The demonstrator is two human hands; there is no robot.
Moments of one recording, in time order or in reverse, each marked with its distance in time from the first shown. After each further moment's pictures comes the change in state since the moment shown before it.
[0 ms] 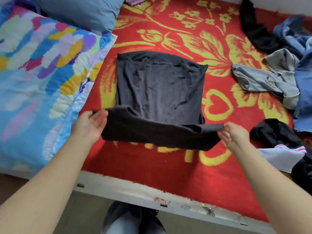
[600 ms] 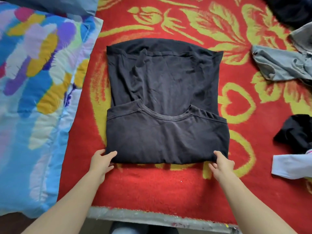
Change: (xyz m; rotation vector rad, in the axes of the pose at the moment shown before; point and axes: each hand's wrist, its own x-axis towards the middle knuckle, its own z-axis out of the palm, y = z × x) left_hand 0.120 -0.069 -0.043 0.855 0.160 -0.238; right_hand 0.063 0.129 0.047 -0.011 0.349 0.380
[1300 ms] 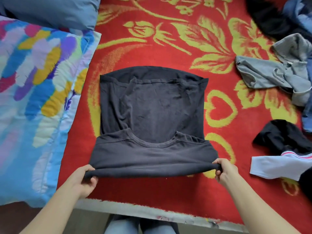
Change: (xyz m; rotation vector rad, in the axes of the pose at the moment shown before) left_hand -0.075 0.003 -0.033 -0.446 -0.036 -0.400; right_hand -0.036 -0.059 -0.059 -0.212 -0.036 0.118
